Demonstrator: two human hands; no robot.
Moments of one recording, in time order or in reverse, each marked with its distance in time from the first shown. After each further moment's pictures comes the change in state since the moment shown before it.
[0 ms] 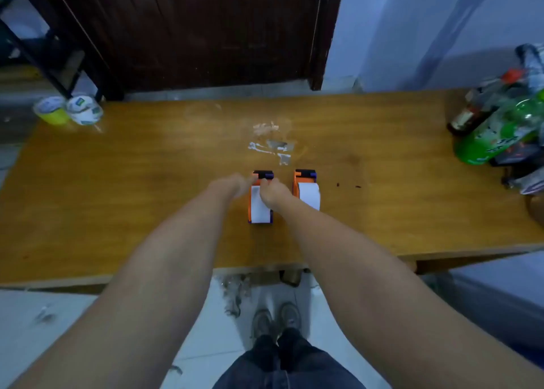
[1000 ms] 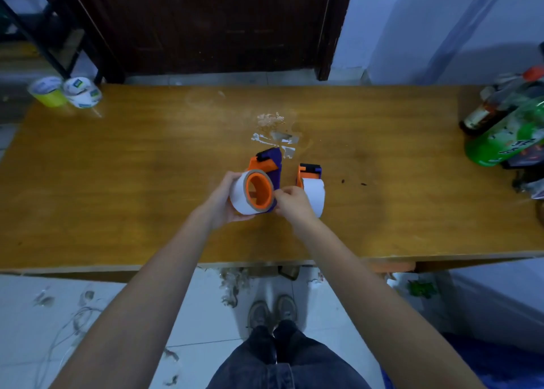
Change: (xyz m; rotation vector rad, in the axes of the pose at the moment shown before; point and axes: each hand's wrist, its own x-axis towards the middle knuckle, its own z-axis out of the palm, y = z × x) left_hand -0.014 -0.043 0.031 -1.295 -0.273 0.012; right_hand -0.027 0.036 0.002 0.478 0.111 -0.060
